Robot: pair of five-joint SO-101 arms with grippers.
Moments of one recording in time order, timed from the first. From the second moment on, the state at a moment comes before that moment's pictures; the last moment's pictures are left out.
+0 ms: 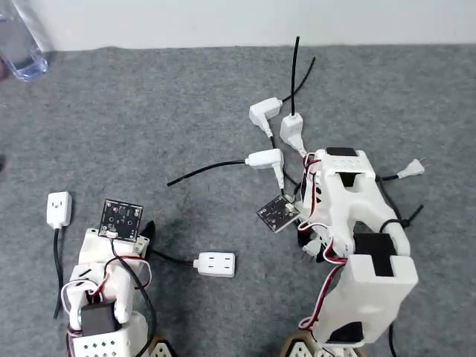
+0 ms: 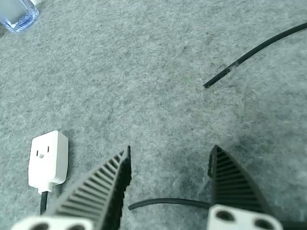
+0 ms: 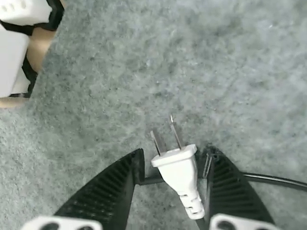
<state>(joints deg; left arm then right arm) -13.6 -103.4 96.6 58.2 -13.1 -0.9 17.4 18.8 84.7 118.7</state>
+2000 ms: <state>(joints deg) -12.0 -103.4 96.6 58.3 -13.2 -22.7 7.6 23.8 74.6 47.3</state>
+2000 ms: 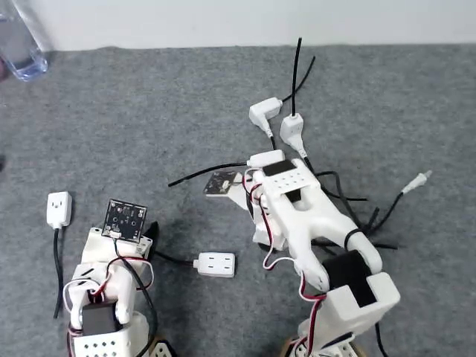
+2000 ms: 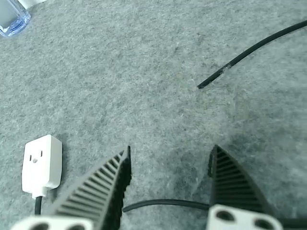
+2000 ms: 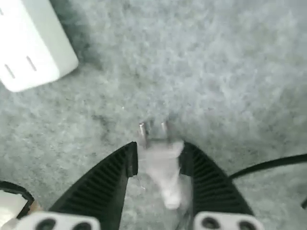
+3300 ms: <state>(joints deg) -12.0 -103.4 96.6 58.3 -13.2 -10.1 -57.1 59.2 62.0 34.1</state>
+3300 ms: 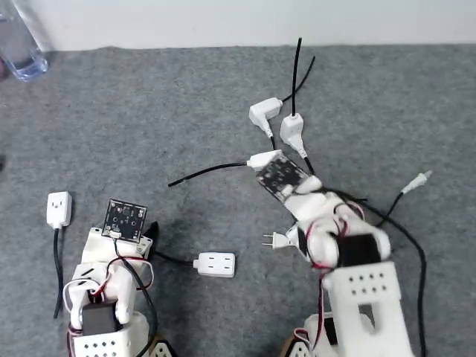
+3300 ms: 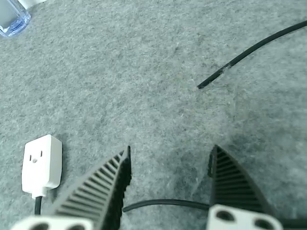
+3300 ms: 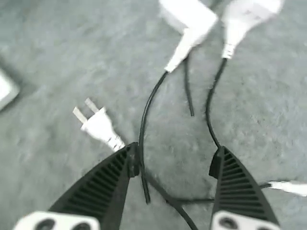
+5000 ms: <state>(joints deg) -12.0 -103.4 96.6 58.3 -13.2 -9.2 -63.0 76.0 43.7 32.3</state>
